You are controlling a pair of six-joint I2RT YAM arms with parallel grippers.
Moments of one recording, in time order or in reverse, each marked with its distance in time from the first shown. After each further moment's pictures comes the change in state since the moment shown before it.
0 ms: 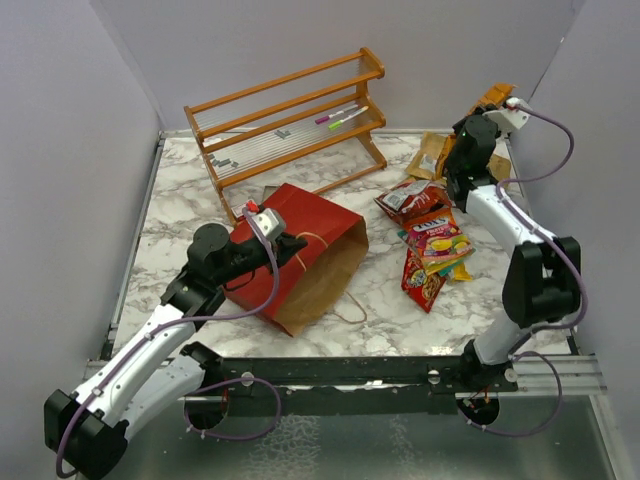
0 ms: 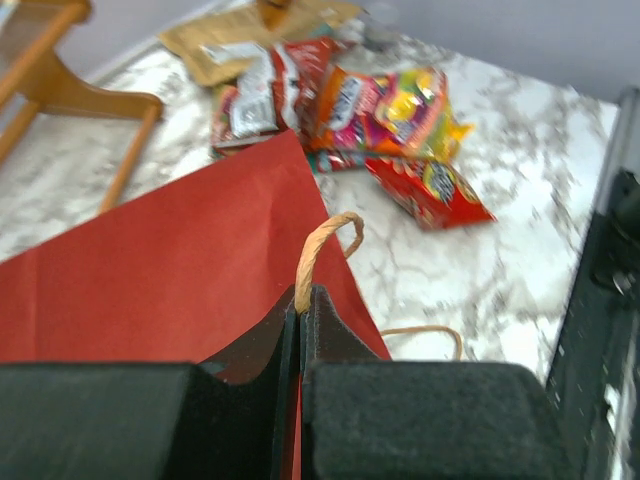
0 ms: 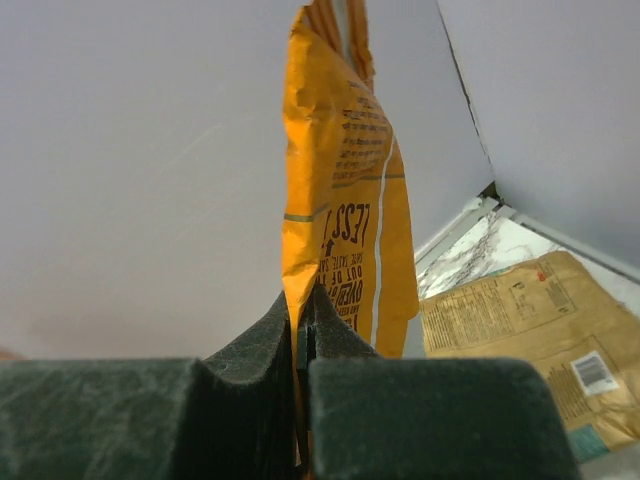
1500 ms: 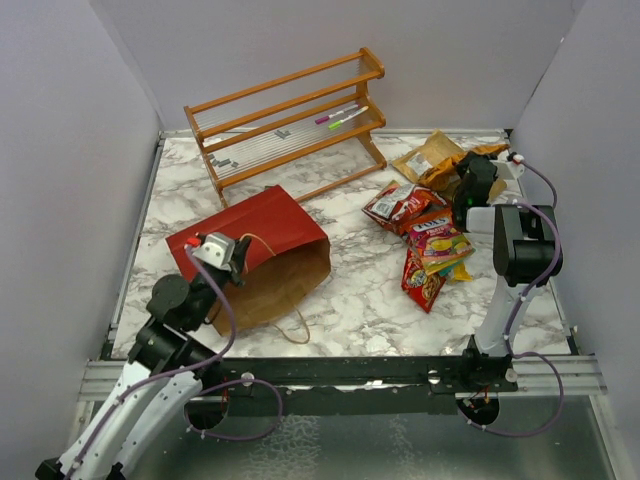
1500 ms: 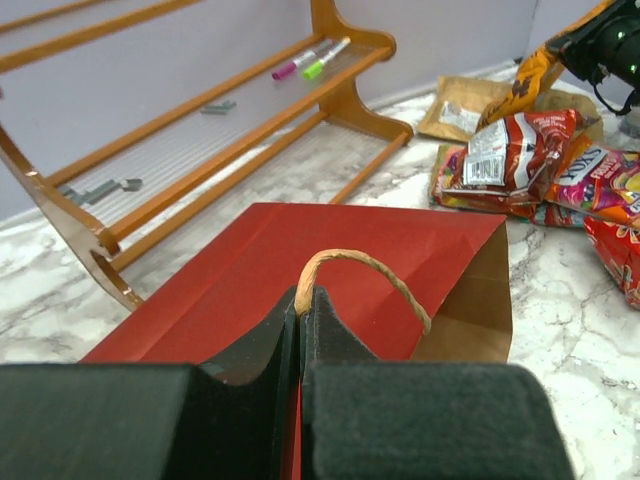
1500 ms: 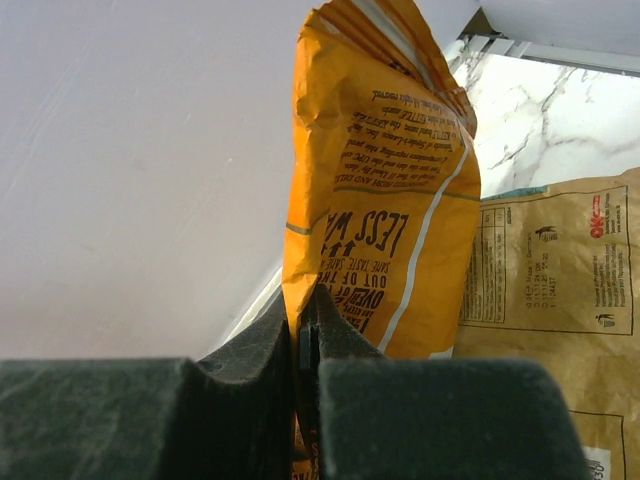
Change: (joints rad) left arm -0.001 -0.528 -0.159 -0.220 -0.528 0.059; right arm -0.218 0.367 -0.217 0.388 -0.277 0.419
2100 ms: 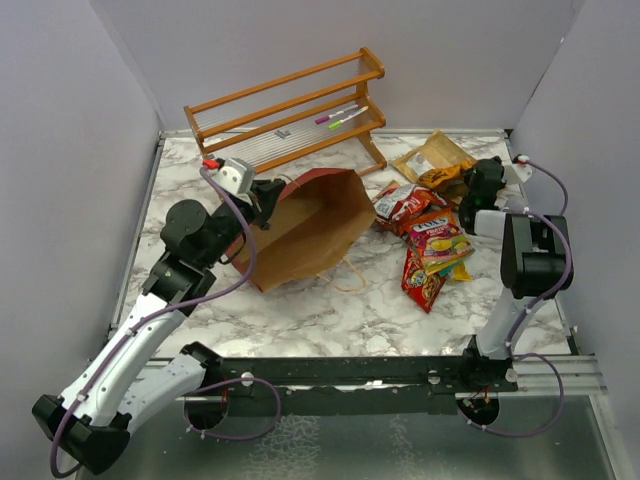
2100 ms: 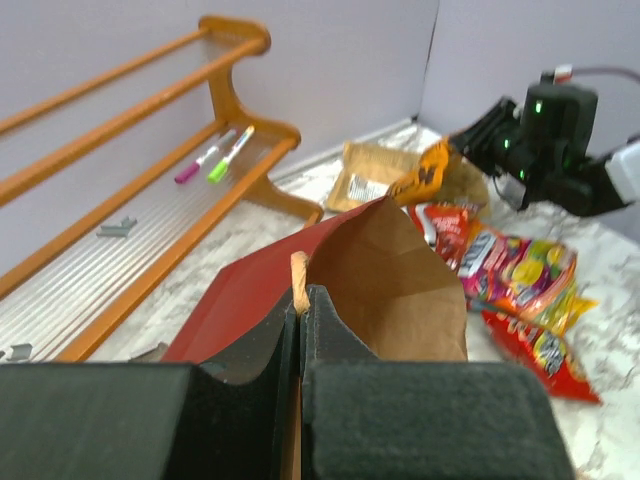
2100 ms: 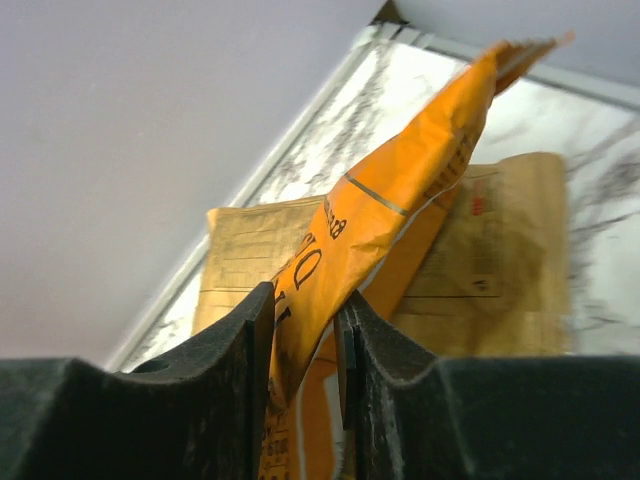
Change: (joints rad) left arm 0.000 0.565 0.429 0.177 0.188 -0.126; right arm -0.029 -0.098 -0.045 -0.206 0.048 -0.083
